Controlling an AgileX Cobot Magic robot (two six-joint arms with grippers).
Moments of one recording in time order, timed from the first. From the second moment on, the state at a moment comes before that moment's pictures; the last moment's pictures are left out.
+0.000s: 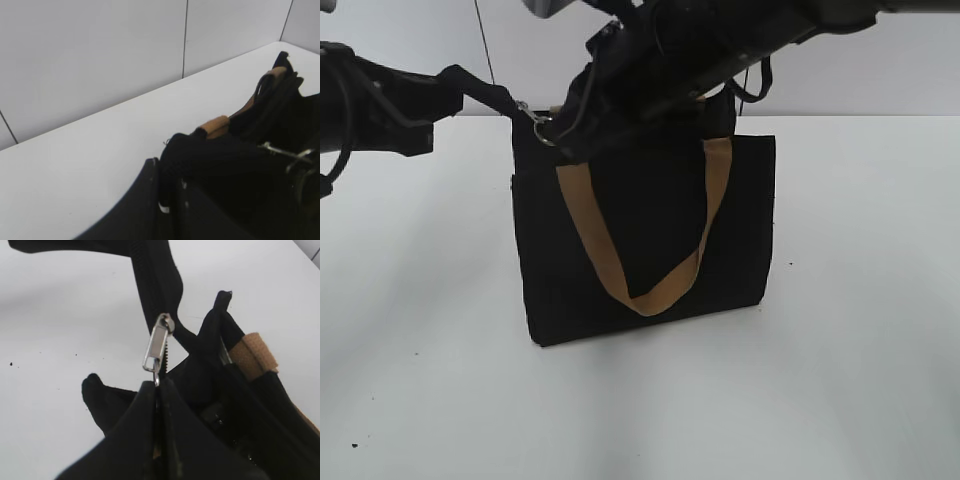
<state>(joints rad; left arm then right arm) -0.23 1.37 -0.70 0.99 -0.48 -0.76 0.61 1.80 -1.38 0.68 0.56 -0.96</state>
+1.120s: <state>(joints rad) -0.24 1.37 -0.70 1.03 -0.26 -0.76 0.29 1.76 -1.38 0.71 0.83 -0.77</state>
